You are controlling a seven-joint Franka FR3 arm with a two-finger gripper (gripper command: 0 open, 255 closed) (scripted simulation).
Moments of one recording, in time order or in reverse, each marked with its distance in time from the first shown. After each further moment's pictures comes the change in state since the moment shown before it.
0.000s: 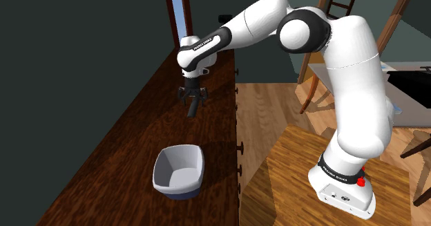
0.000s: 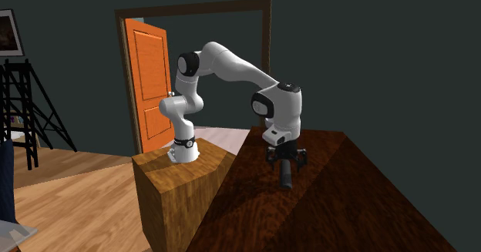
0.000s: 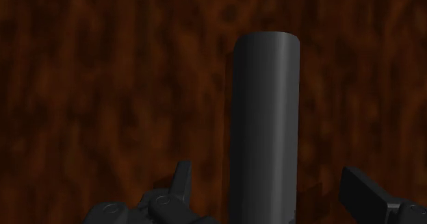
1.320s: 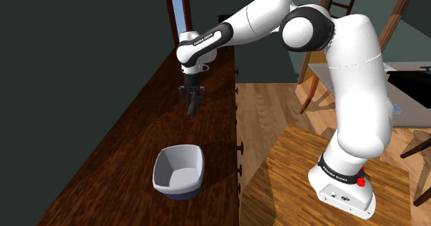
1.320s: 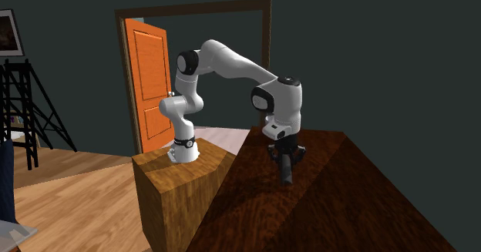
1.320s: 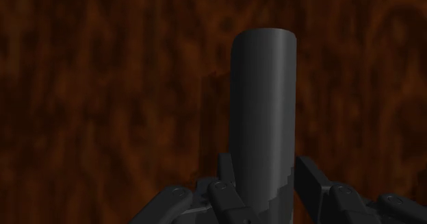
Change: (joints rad) arm -0.001 -0.025 0.001 0.012 0.001 -0.036 0.006
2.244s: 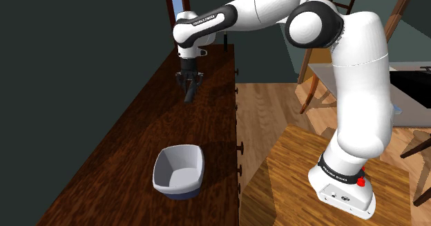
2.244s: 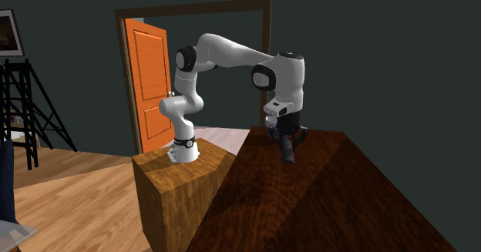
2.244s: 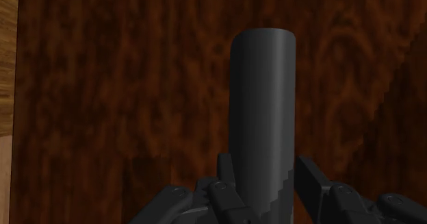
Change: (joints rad) arm -0.002 -0.059 0.003 0.106 -0.002 -0.162 0.027
